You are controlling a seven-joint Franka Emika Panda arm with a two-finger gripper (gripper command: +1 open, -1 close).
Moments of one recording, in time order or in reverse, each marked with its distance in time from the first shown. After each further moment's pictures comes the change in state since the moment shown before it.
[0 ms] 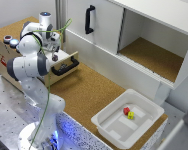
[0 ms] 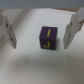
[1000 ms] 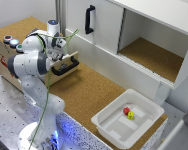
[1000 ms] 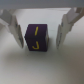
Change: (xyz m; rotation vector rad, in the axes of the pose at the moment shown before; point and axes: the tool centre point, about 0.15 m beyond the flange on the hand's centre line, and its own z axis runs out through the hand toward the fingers) arm 0.019 0.017 0.031 0.029 0.029 0.042
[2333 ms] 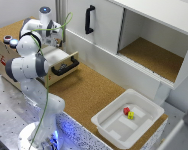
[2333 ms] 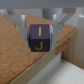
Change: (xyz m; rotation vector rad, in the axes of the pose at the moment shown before) arm 0.034 -0.101 -0.142 0.056 0.231 -0.490
